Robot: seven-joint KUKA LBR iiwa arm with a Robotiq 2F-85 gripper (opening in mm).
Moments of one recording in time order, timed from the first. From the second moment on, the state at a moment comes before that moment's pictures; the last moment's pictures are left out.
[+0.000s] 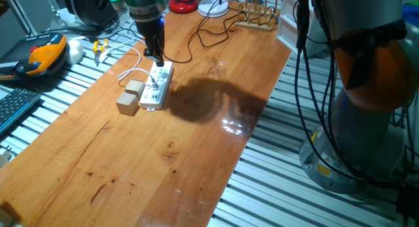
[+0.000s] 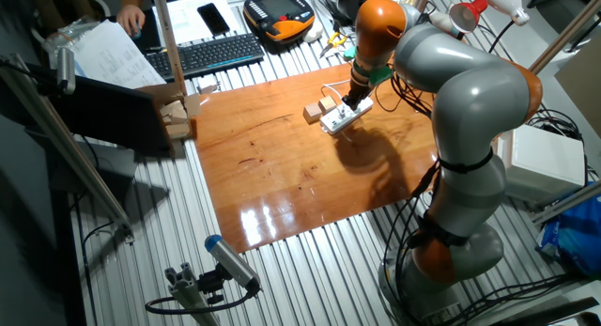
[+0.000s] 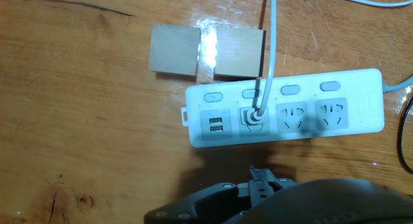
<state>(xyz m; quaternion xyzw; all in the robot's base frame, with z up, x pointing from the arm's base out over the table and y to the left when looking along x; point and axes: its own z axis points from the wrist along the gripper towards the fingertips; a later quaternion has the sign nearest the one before) 0.568 -0.001 0.162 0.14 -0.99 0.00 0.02</state>
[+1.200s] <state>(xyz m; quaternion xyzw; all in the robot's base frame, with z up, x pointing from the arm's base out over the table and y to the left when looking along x) 0.567 -0.002 0.163 0.15 -0.99 -0.01 0.02</state>
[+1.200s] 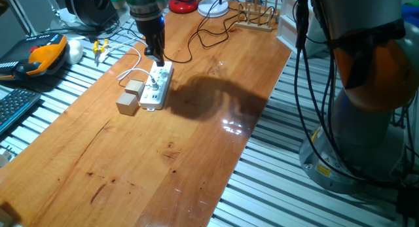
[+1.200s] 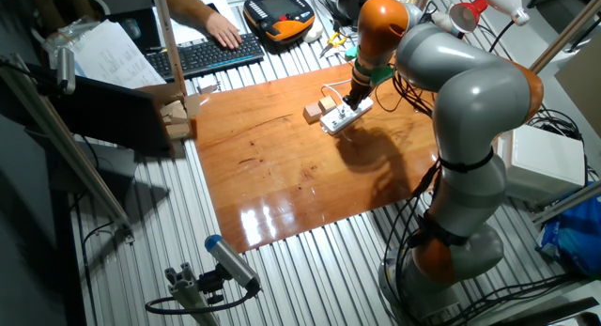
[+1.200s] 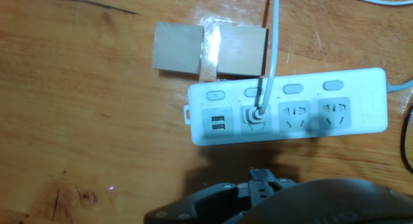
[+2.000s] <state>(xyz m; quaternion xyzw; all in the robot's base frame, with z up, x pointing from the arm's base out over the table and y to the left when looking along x) 0.564 0.000 0.164 0.14 -0.99 -0.01 0.02</state>
